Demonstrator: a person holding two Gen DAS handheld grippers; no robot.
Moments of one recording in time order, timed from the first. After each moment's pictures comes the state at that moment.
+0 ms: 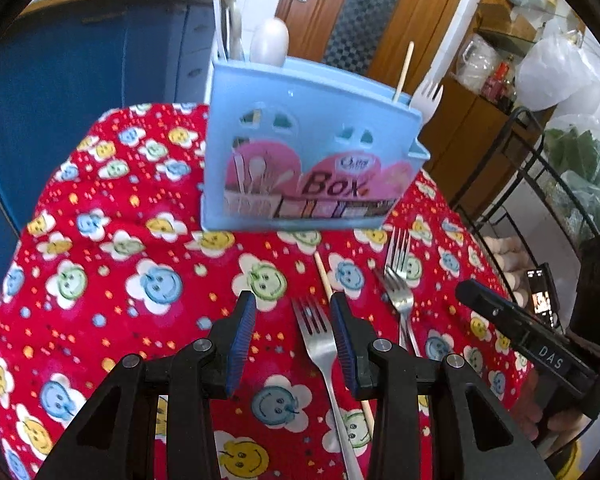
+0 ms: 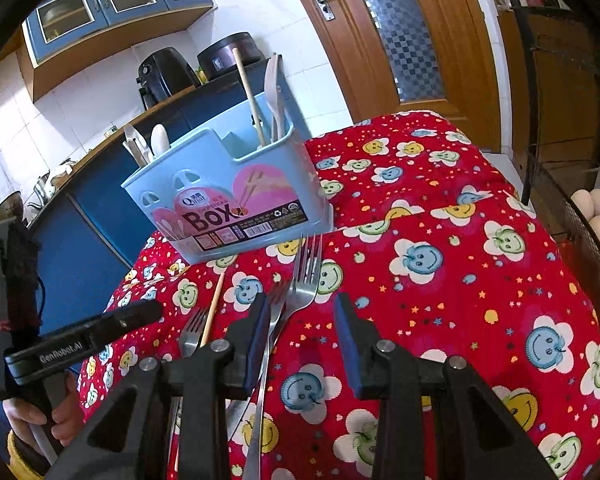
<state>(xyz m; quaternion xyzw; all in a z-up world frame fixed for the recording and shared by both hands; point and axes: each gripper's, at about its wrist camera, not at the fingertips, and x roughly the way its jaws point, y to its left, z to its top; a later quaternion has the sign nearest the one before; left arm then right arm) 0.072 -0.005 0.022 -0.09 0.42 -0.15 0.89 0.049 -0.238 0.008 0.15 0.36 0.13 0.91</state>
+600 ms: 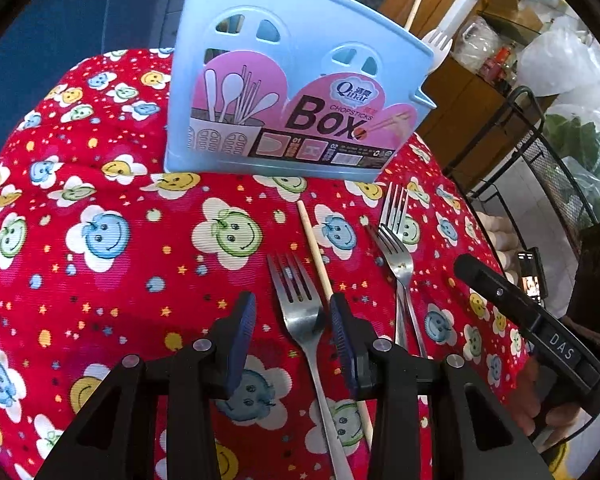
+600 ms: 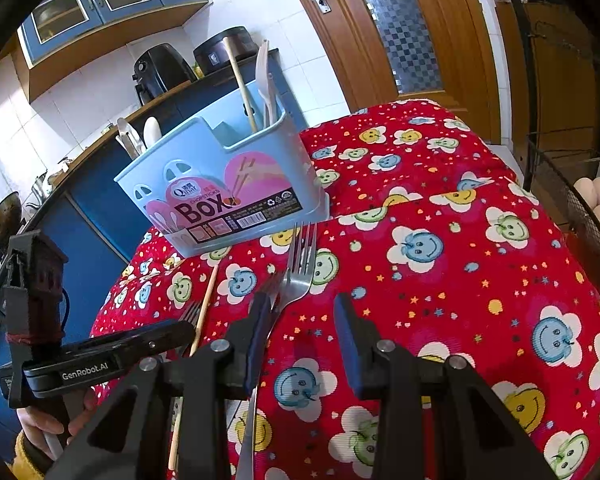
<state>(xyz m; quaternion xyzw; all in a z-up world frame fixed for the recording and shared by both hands) 0.081 -0.019 -0.013 -0.11 0.47 -0.19 0.85 0.052 -0.239 0.000 0.16 0.37 0.13 0.90</state>
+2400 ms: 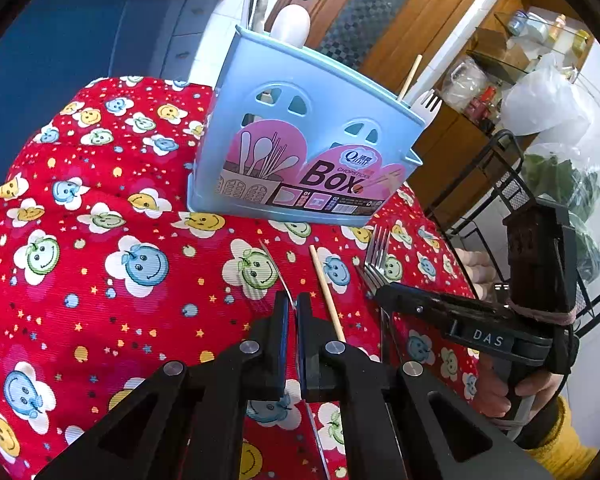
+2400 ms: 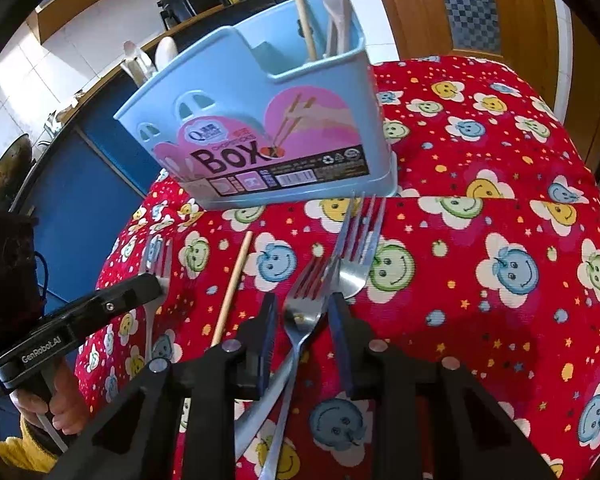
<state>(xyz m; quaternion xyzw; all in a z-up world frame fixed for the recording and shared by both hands) 0.073 0.019 0.007 -0.16 0.42 -0.20 0.87 0.105 -0.195 -0.010 0.10 0.48 0.22 0.85</state>
